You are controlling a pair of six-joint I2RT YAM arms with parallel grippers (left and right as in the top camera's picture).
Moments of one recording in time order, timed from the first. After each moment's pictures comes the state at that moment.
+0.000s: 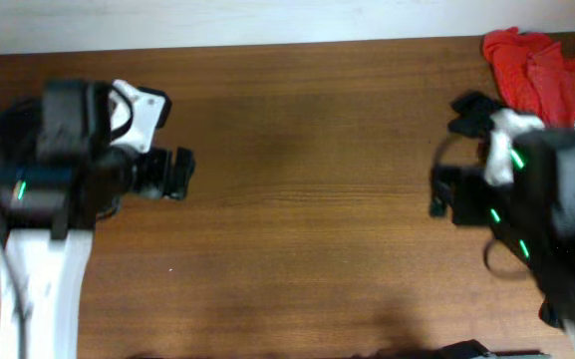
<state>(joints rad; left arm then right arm) -0.07 1.33 1.64 -1.24 0.16 0.18 0.21 1.01 1.55 -1.29 0.13 0.23</state>
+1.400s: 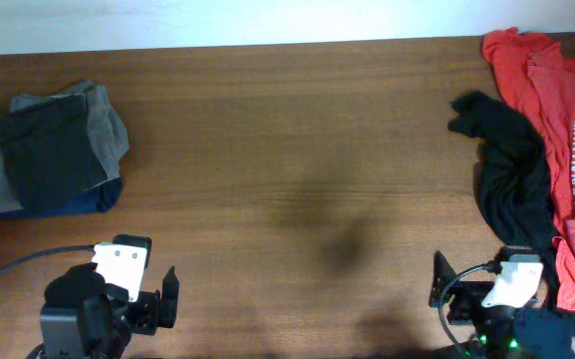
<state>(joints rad) -0.07 0.54 0.97 -1.18 -0.04 0.15 0.17 0.15 0.66 -0.94 0.13 0.19</state>
